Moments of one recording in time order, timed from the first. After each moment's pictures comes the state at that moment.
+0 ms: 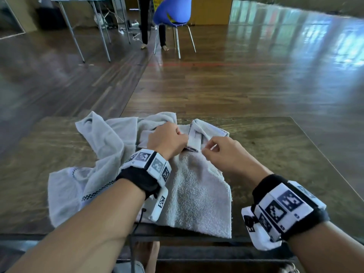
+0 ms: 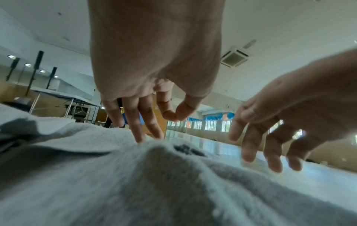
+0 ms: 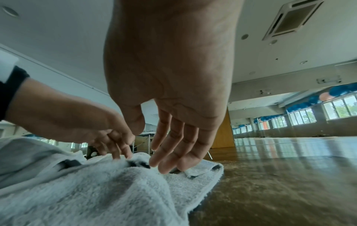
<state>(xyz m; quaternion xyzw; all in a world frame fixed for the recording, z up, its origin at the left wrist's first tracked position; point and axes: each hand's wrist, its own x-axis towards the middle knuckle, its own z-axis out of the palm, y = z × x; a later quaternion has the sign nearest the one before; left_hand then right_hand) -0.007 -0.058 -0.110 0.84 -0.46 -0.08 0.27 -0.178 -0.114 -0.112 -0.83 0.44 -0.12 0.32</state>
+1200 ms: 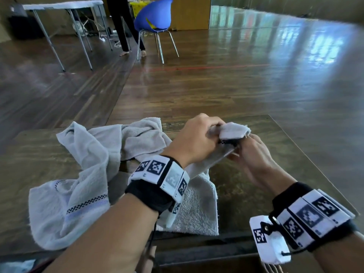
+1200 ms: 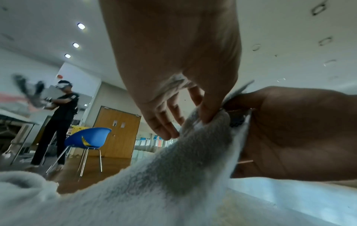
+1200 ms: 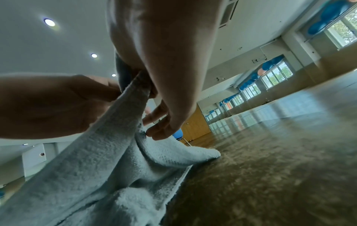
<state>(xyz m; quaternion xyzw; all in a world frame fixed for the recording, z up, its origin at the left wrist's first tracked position) -0.086 -0.071 -0.068 0.61 -0.69 -0.13 0.38 -0.239 -0.117 -0.098 -0.57 0.37 -0.38 0.63</state>
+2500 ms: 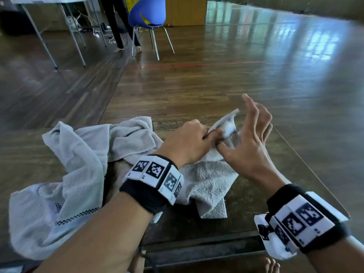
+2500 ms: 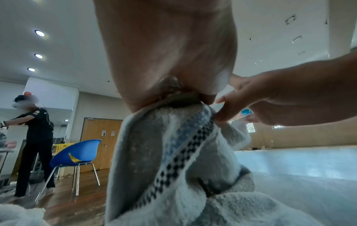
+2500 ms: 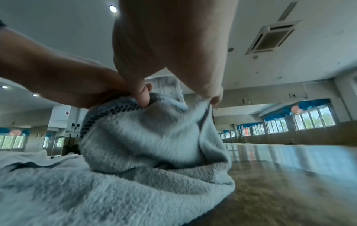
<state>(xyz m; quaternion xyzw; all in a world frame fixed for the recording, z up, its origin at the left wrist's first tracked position) -0.094 -0.095 -0.083 0.65 -0.72 -0.08 0.25 -0.257 -0.136 -0.103 -0.79 0.41 -0.41 0.20</state>
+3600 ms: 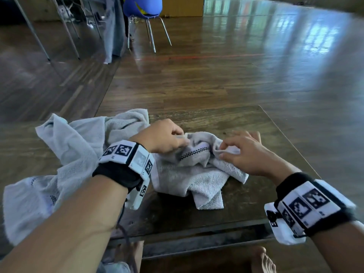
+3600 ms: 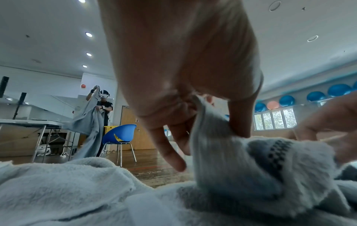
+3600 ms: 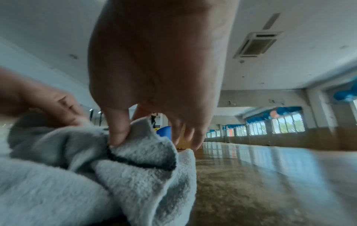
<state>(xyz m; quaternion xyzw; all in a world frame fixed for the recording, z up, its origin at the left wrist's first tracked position) -0.040 -0.090 -0.094 0.71 -0.65 -0.22 0.15 -0.290 -0.154 -0.118 -0.84 0.47 -0.06 0.26</state>
